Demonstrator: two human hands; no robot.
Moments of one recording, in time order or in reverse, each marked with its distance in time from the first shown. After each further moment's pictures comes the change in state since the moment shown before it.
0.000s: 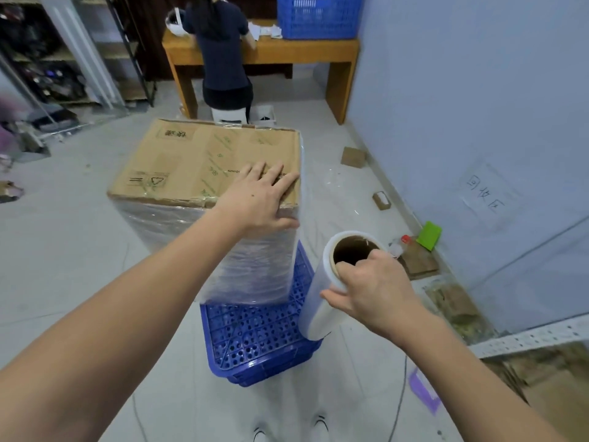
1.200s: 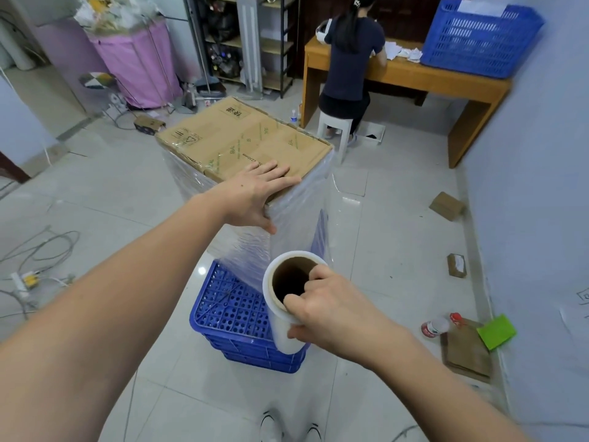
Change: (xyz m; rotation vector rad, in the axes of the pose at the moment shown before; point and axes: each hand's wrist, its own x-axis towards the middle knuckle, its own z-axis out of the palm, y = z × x) left_hand -0.005 0.044 -0.008 -0.174 -0.088 -0.343; right_hand 0.020 0.105 -0.006 0.163 -0.167 -0.952
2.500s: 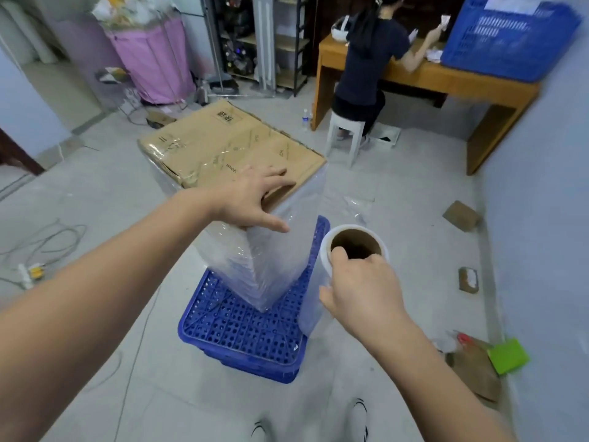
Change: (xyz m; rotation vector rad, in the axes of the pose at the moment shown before) left_hand 0.038 0.012 -0.033 -0.219 -0.113 -0.161; right_hand 0.003 0.088 -0.010 0.002 -0.069 0.630
